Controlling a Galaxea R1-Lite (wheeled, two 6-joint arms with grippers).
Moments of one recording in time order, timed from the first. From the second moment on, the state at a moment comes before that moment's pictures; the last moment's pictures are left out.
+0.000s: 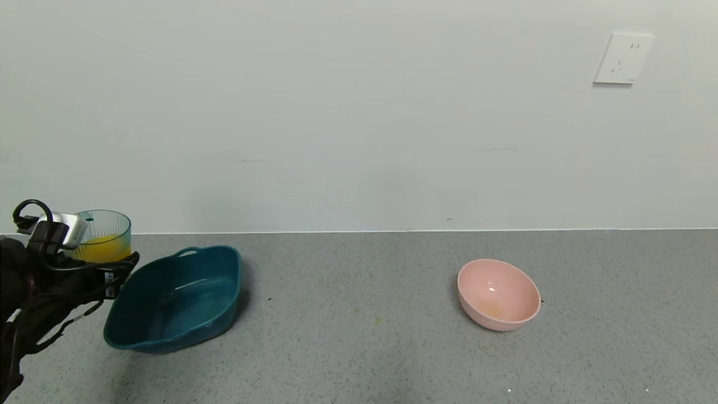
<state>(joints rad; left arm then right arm) 0.40 1.83 -0.47 -1.17 -0.11 0.34 0.00 0.00 0.00 -0.01 0.00 0.03</state>
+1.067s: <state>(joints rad) 0.47 1.90 -0.41 -1.34 -0.12 0.57 0.00 0.00 0.00 -0.01 0.00 0.03</state>
